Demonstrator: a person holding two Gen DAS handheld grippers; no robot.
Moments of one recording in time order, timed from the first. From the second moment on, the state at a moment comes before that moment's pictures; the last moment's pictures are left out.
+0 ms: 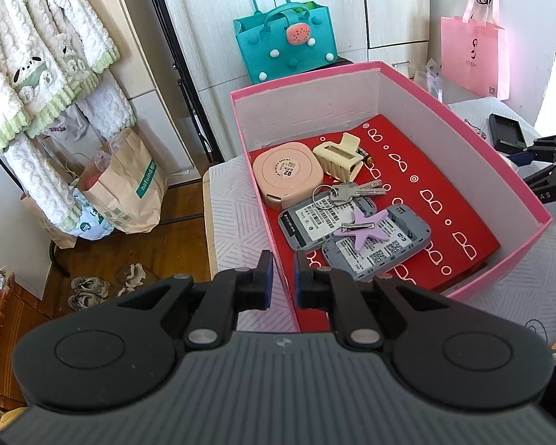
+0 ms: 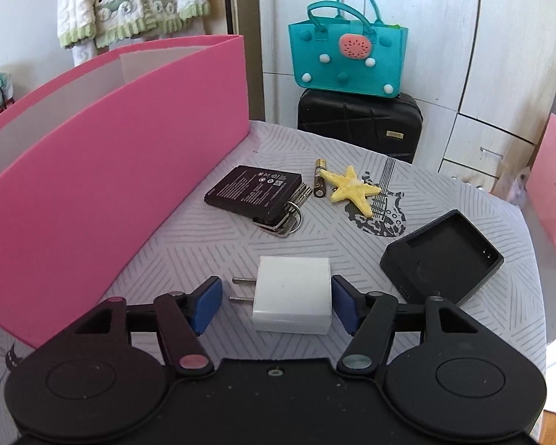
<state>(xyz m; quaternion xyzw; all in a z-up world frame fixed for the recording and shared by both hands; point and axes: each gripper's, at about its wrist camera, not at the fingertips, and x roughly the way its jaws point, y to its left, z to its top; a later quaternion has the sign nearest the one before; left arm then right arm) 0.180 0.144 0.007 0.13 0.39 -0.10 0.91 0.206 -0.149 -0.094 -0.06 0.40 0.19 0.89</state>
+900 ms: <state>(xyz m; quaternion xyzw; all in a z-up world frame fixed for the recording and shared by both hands) 0.184 0.150 0.008 0.12 0.39 -0.11 0.90 0.207 -0.027 0.023 -0.21 0.28 0.36 0.86</state>
